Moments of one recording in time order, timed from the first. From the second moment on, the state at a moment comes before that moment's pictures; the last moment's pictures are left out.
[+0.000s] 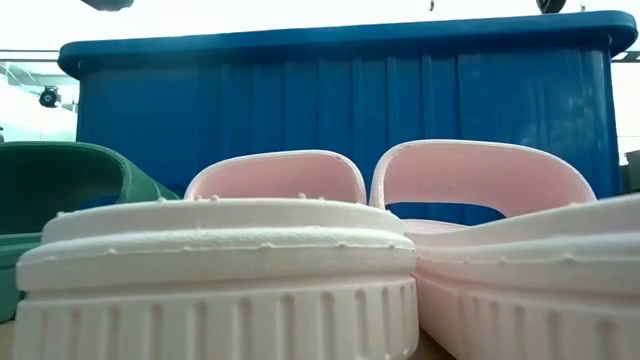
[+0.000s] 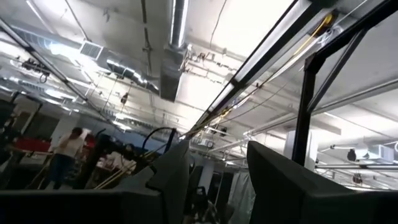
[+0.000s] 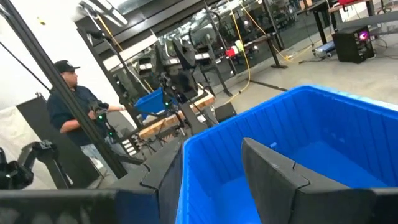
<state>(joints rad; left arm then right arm) 0.19 1.08 0.81 1.00 0.13 -0.46 -0.23 0.42 0.85 -0.39 -0.11 0.46</state>
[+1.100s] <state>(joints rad) 0.19 0.76 1.18 -0.84 -0.26 -0.23 -0.23 0.43 0.85 -0.48 -0.11 0.45</state>
